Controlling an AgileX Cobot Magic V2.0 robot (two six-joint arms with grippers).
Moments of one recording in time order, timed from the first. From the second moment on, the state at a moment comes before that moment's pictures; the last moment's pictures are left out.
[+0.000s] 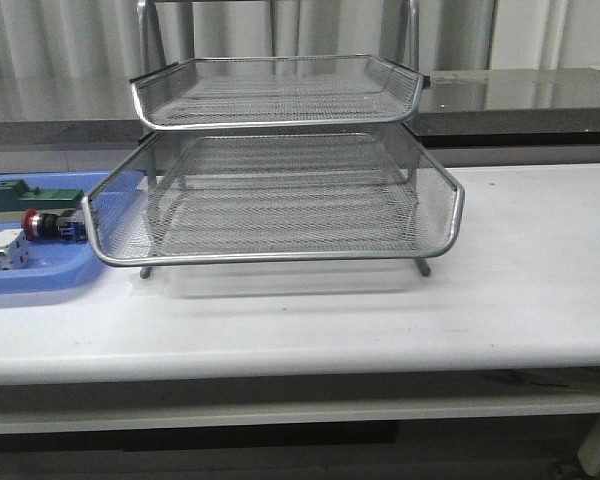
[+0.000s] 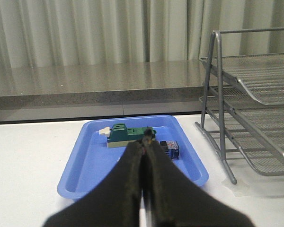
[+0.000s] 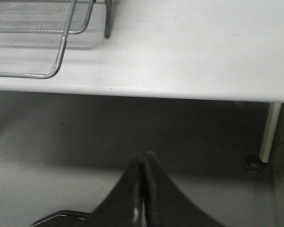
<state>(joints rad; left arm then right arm) 0.00 0.00 0.00 0.07 0.03 -0.05 0.10 0.59 -0.82 0.06 1.06 0.04</state>
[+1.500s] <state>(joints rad) 0.00 1.10 -1.11 0.07 0.84 0.07 0.10 0.59 -0.82 0.06 1.06 0.04</state>
